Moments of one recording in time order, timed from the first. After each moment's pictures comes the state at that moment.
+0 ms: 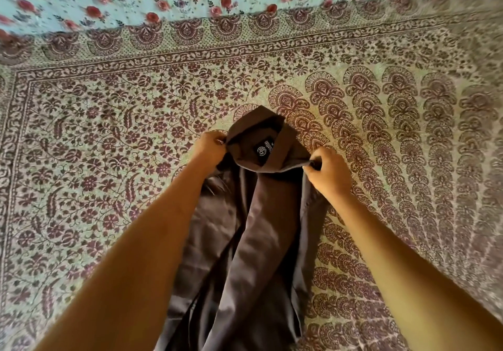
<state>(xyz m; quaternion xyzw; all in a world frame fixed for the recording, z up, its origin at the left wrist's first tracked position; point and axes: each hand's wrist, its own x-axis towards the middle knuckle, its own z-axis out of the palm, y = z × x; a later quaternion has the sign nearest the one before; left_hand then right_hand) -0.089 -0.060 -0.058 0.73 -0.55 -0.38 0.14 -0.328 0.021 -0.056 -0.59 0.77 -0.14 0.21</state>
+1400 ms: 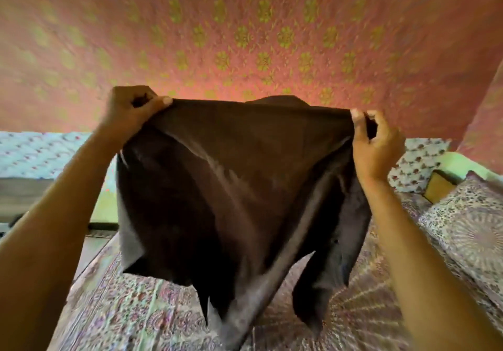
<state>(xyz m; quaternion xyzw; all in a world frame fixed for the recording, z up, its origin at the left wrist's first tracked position) -0.131 0.444 0.588 0.50 -0.67 -0.01 0.56 -0.527 0.377 0.528 -0.53 0.46 -0.68 -0.21</state>
